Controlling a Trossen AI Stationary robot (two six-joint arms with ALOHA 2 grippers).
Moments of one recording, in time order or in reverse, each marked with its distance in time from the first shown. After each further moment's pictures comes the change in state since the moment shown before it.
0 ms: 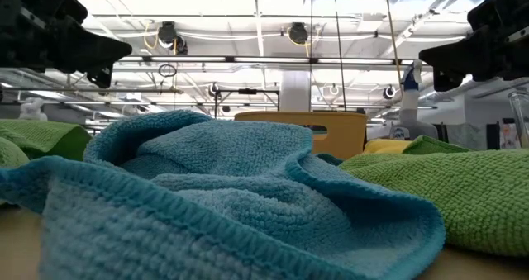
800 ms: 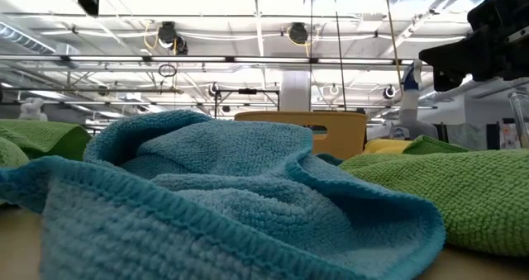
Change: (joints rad) left arm 0.002 0.239 0.587 -0.282 -0.217 0.062; right arm 0.000 0.000 0.000 0.000 0.000 0.000
